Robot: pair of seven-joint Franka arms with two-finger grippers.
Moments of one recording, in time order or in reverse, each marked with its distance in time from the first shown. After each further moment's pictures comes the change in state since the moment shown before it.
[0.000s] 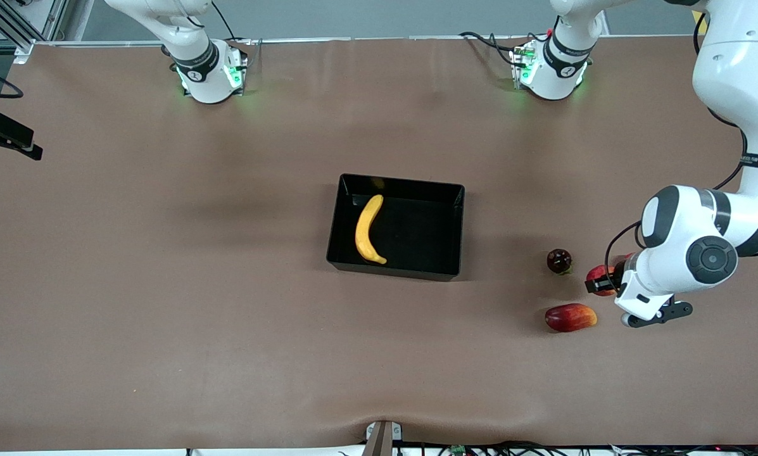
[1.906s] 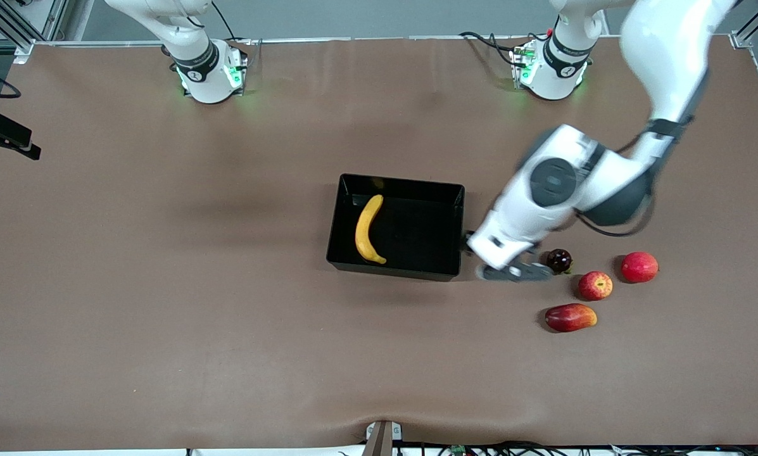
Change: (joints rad) left arm -0.220 -0.070 -0.335 0.031 0.038 -0.075 -0.274; right arm -0.004 0.000 -0.004 0.000 0.000 -0.003 0.000
